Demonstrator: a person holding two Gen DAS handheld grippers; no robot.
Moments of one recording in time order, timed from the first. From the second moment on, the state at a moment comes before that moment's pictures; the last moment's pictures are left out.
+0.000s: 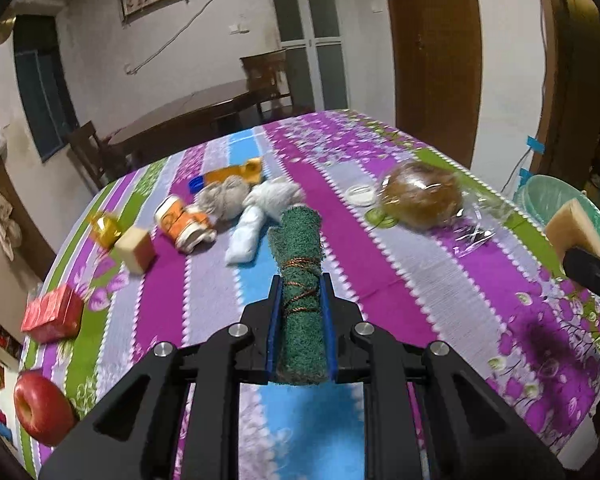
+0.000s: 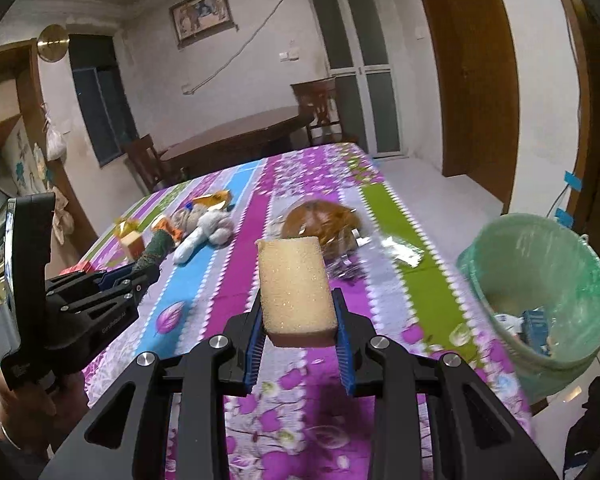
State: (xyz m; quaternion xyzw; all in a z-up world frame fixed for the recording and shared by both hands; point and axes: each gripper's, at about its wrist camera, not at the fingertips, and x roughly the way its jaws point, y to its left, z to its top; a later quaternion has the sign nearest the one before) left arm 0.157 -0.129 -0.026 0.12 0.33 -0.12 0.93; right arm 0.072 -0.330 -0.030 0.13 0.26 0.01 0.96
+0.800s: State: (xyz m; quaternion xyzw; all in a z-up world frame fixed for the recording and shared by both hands) left arm 0.171 -0.266 0.003 0.17 0.32 -0.25 0.90; right arm 0.055 -0.454 0.013 0.08 0.28 -0.09 0.95
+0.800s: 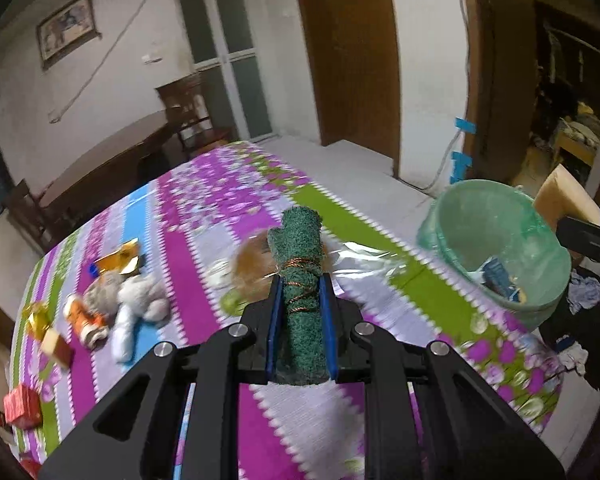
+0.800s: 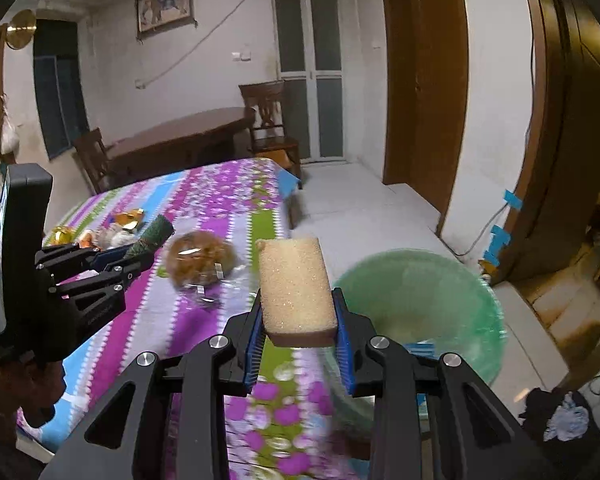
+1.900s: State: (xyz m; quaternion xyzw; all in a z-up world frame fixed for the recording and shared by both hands) left arm 0.151 -0.454 -0.032 0.28 0.36 -0.42 0.79; right arm 0.045 -0.625 -0.016 0.16 0.41 -0.18 0.88
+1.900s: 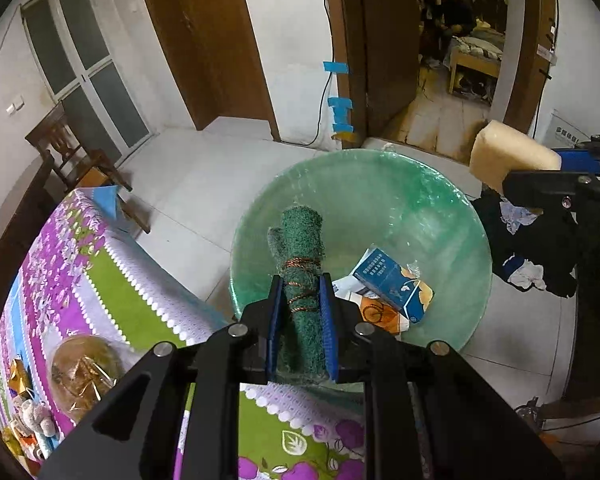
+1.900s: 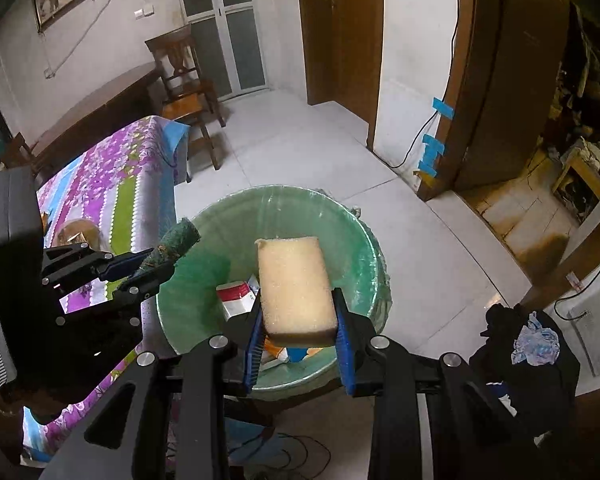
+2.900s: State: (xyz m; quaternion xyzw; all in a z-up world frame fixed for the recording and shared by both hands) left arm 0.160 -0.455 -0.033 0.26 0.36 -0.43 0.79; right arm 0.081 -0.622 -0.028 0.15 0.42 -0.18 0.88
